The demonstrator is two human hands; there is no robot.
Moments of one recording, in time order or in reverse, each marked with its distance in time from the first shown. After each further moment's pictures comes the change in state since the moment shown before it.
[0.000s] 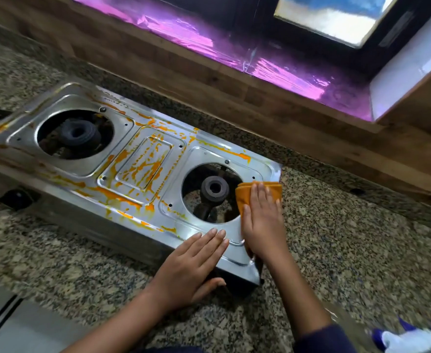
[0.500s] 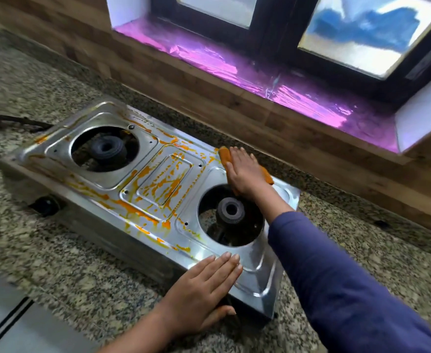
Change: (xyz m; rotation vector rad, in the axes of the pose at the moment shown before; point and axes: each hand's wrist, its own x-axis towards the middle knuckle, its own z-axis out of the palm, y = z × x) left_hand -0.002 -0.002 0.001 0.040 -0.029 0.012; right_hand 0.187 -0.069 -0.008 -0.045 -0.124 -0.298
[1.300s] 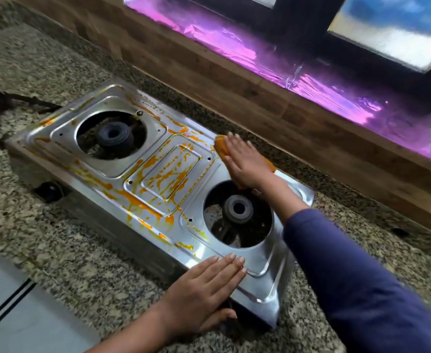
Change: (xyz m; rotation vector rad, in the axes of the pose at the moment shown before) left_hand 0.000 0.002 0.003 0.019 0.017 -0.024; right_hand 0.020 -0.001 0.001 -0.035 -0.041 -0.291
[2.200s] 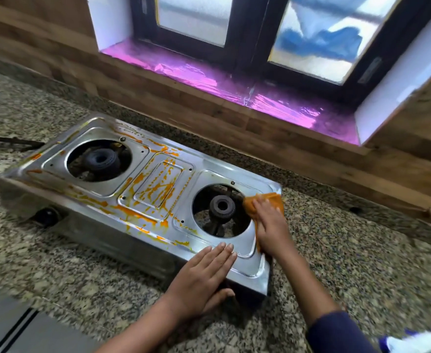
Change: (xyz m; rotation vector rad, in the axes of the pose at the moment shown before) left_hand -0.001 -0.001 -0.001 -0.067 0.017 0.029; right_hand -0.203 -0.023 0.036 0.271 0.287 0.436
